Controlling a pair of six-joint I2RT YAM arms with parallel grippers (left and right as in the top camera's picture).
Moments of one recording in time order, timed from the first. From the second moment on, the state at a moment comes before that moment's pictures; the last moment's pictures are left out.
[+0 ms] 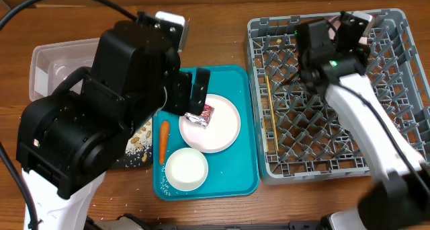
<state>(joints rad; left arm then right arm) -0.59 1.51 2.32 -1.57 -0.18 -0.25 0.25 1.70 1.44 -0.79 1.15 0.48</state>
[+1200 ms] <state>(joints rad) -0.59 1.56 2.32 -1.68 -0.21 -0.25 0.41 1.96 1.43 -0.84 1.20 0.35</state>
